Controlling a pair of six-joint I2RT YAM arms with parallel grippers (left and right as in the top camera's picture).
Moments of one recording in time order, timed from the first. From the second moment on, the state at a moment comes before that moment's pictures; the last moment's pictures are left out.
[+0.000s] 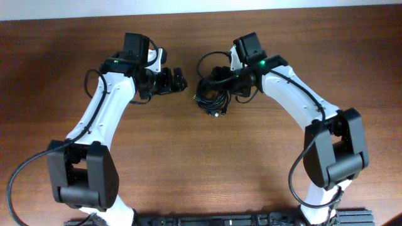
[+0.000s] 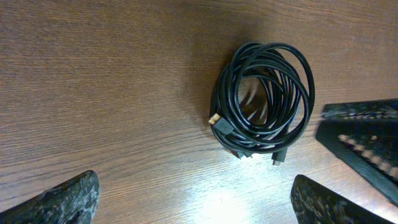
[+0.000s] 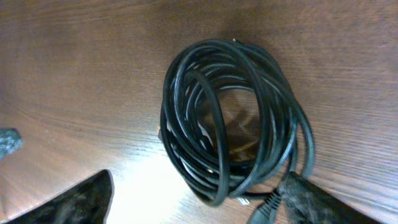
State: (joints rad) left arm -0.16 1.81 1.44 -0.83 0.38 -0.25; right arm 0.36 1.96 1.47 -0.63 -0.41 0.51
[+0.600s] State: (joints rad) left arm -0.16 1.81 1.44 -0.83 0.38 -0.25; right arm 0.37 2.01 1.47 -0.56 -0.37 0.52
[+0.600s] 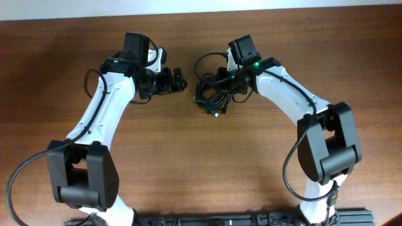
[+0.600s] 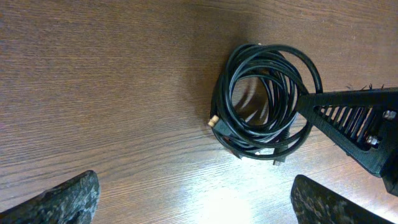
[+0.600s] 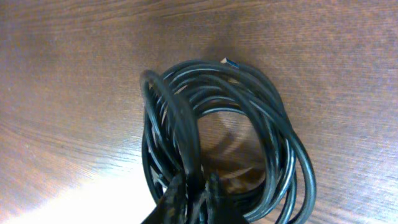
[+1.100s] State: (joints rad) left arm -0.16 1.81 1.44 -0.85 0.39 -0.25; right arm 0.37 1.89 2.03 -1.01 -0.58 0.42
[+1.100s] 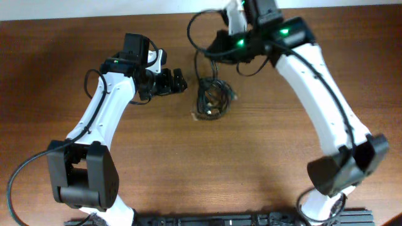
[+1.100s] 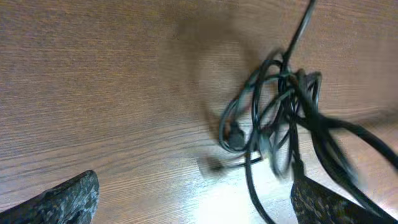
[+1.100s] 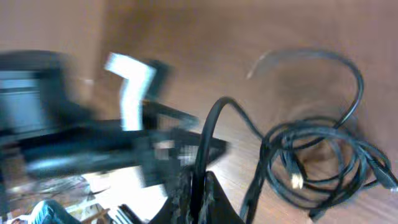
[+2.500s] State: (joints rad) left arm -0.21 1.81 1.45 -1.00 0.72 -0.54; right arm 0.32 1.87 1.88 -1.29 -0.39 0.28
